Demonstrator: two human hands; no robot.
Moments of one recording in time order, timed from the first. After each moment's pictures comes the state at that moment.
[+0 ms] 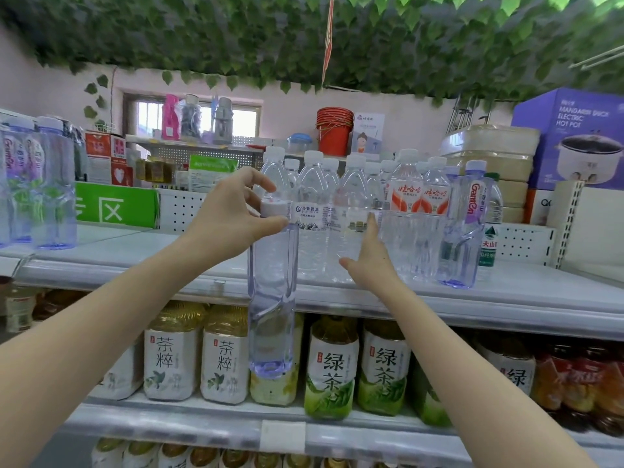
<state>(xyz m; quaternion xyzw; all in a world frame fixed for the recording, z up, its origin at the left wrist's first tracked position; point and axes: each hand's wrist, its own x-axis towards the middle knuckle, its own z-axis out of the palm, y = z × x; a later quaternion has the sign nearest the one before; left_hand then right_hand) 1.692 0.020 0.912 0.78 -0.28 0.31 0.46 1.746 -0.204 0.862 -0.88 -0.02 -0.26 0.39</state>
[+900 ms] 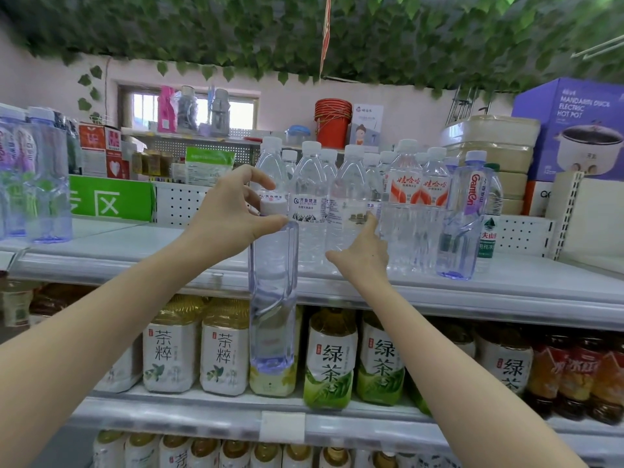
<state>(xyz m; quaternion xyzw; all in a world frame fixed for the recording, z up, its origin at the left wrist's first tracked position) 1.702 0.019 0.902 0.78 -0.27 0.31 0.47 1.752 -0.190 0.853 -0.87 0.06 -0.34 0.36</state>
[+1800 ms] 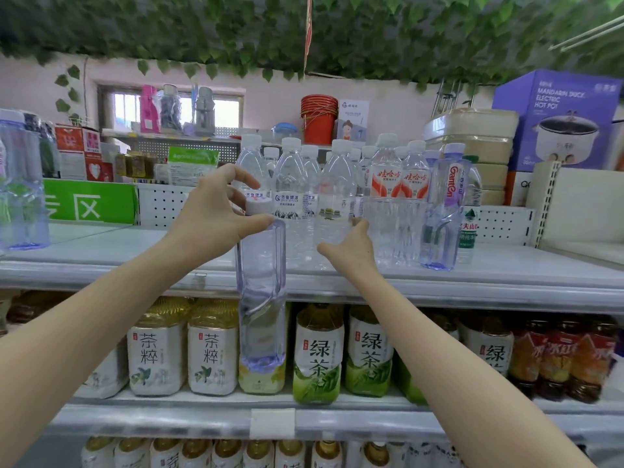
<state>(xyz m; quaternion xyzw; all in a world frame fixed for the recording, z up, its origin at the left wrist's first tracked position) 1.698 0.010 0.902 0.78 -0.28 0.31 0.46 1.753 -0.206 0.850 -0.82 0.01 -0.30 0.48</state>
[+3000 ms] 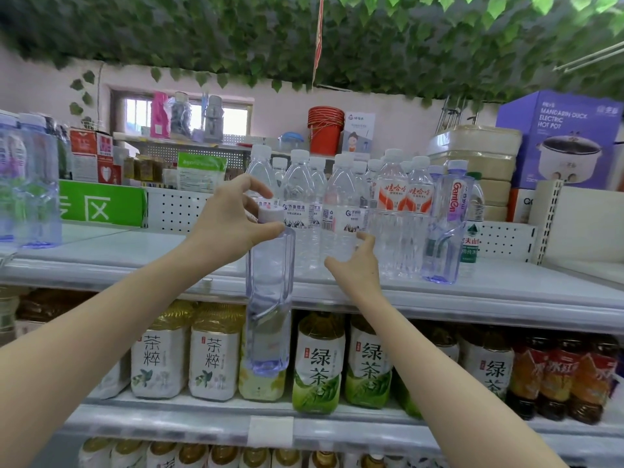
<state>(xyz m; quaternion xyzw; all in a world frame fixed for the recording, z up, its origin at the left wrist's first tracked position) 1.698 0.006 0.902 0.78 -0.28 0.31 0.47 1.755 -0.209 0.834 -0.80 0.00 -0.33 0.49</state>
